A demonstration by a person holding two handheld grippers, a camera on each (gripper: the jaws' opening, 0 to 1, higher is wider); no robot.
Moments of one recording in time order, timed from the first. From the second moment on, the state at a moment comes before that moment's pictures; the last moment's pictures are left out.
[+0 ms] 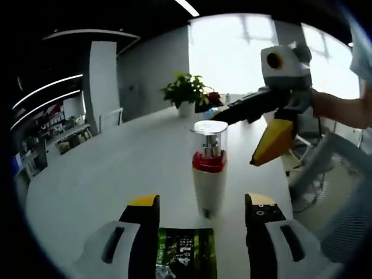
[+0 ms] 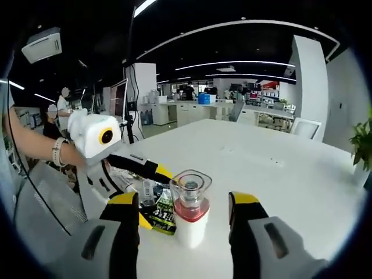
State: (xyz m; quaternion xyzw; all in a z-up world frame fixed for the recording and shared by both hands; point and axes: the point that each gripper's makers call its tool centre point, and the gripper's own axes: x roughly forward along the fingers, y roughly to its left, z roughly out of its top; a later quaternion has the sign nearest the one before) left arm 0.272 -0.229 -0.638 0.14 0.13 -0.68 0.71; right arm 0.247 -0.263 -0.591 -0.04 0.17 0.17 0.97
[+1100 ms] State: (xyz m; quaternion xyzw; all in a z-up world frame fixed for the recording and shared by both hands) left arm 0.281 -0.116 -0.587 0.14 0.16 -0.60 0.77; right arm 0.212 -0.236 -0.583 -0.09 0.23 0.19 0.95
